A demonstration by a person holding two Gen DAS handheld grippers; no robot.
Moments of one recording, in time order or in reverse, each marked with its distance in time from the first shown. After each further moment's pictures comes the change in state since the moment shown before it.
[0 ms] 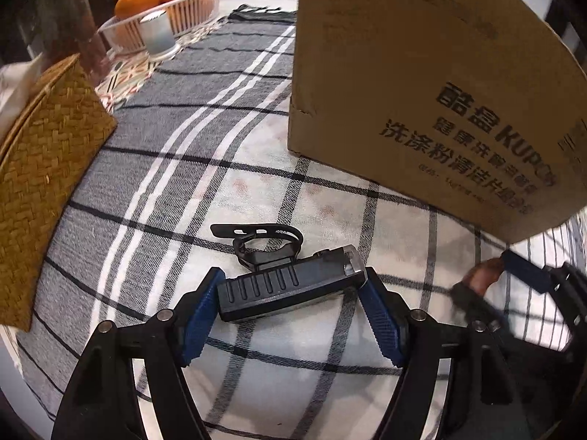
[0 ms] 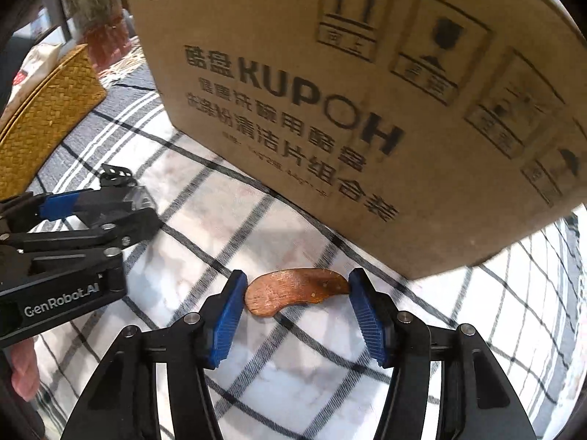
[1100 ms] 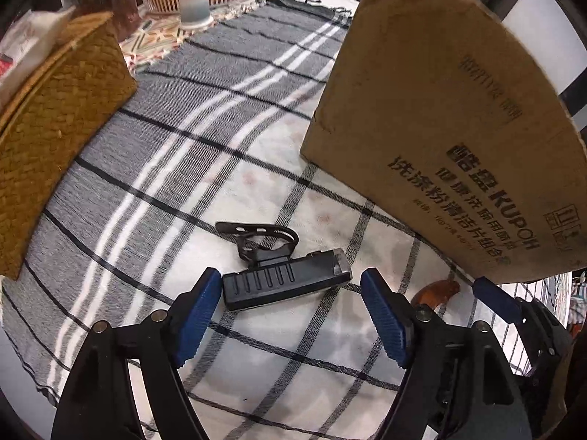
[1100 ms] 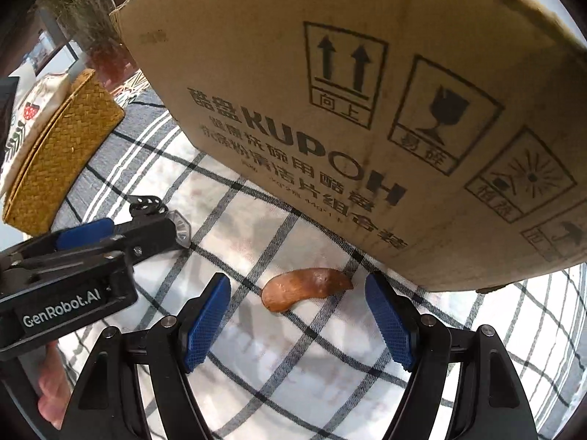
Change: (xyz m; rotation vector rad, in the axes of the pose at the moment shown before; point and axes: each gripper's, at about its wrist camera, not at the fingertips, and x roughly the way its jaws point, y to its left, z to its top) left arm -0.006 0.015 0.016 -0.241 0.090 -0.044; right arm -0.008 -0.020 0.021 0.043 0.051 0.153
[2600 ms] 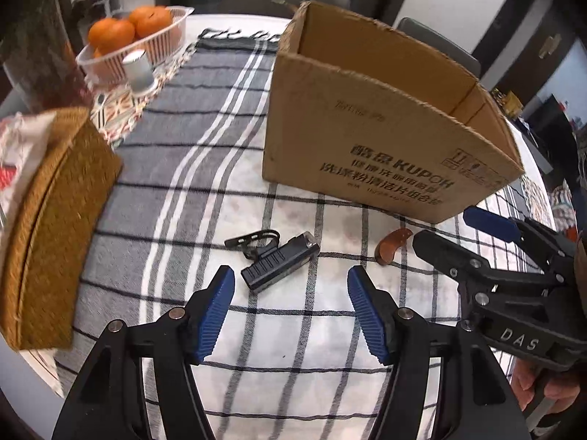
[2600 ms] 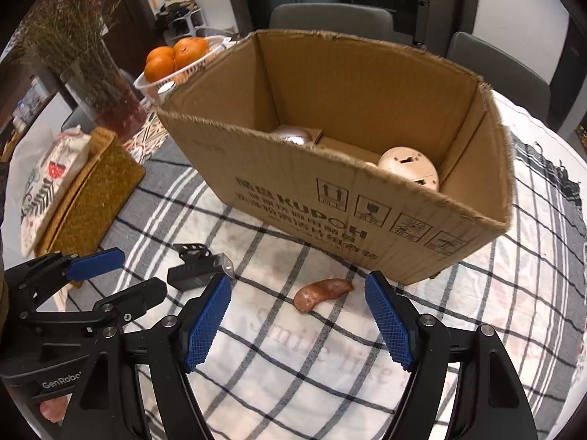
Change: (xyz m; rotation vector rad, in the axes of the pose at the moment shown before) left arm -0.077 -0.005 -0.003 0.317 -0.018 -0.094; right arm -0.070 0.019 -0.002 0.118 -0.098 -0.003
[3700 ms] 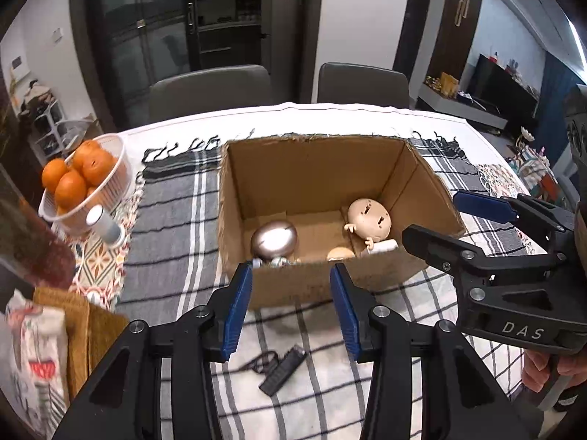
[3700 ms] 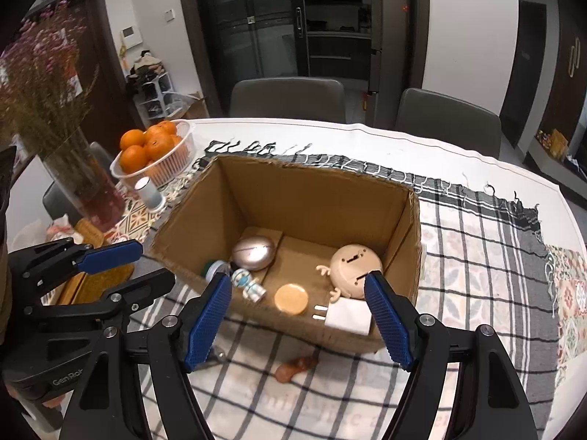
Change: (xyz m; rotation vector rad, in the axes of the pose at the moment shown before) left arm -0.057 -0.033 0.077 0.348 -0.222 -0.078; right arm -0.071 -0.010 0.056 0.109 -0.234 -0.123
